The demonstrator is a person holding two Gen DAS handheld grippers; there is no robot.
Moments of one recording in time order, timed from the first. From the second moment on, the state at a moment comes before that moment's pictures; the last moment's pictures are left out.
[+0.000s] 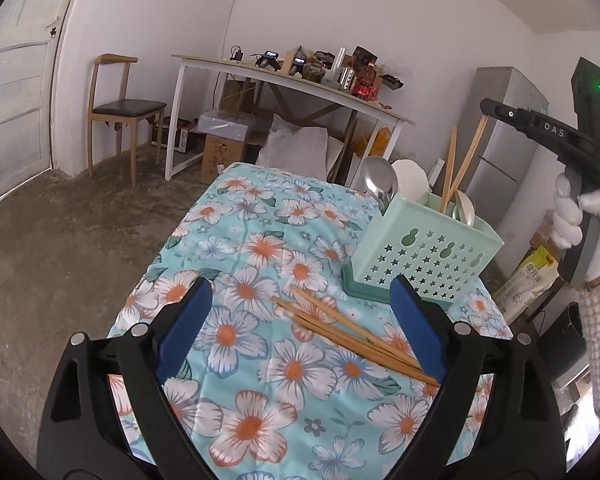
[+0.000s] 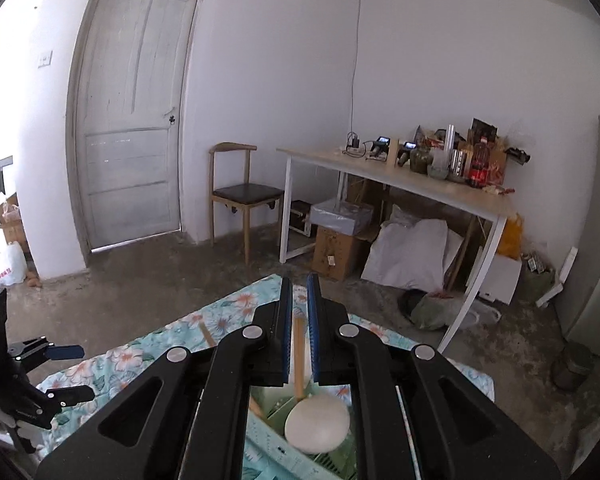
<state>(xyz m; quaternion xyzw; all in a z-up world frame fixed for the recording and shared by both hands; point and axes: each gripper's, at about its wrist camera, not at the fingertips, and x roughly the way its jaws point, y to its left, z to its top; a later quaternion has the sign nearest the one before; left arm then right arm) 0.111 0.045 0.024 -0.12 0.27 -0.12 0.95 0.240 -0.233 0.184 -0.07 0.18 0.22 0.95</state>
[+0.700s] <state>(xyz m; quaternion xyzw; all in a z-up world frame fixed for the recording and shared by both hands) 0.120 0.022 0.009 -0.11 0.30 -0.15 0.93 0.148 -0.305 0.142 0.13 0.21 0.27 0.93</state>
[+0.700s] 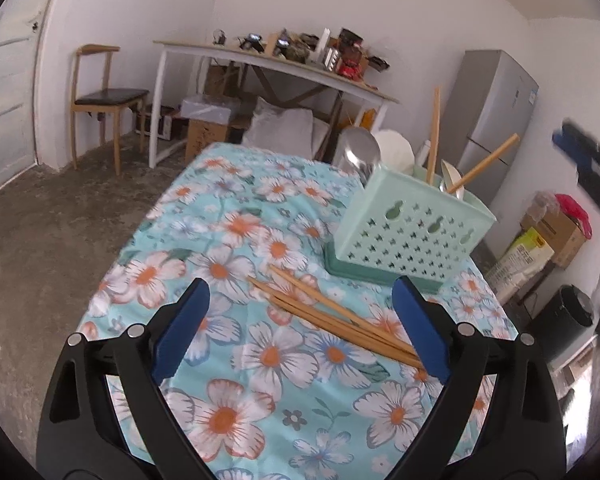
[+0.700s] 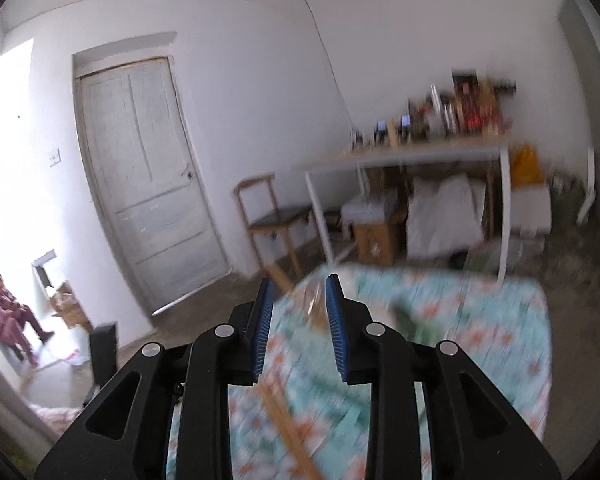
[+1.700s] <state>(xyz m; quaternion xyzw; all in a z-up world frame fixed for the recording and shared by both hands) 0.189 0.041 -0.121 -0.52 0.46 -0.19 0.69 0.146 -0.297 -0.009 0.22 0.40 0.21 0.86</state>
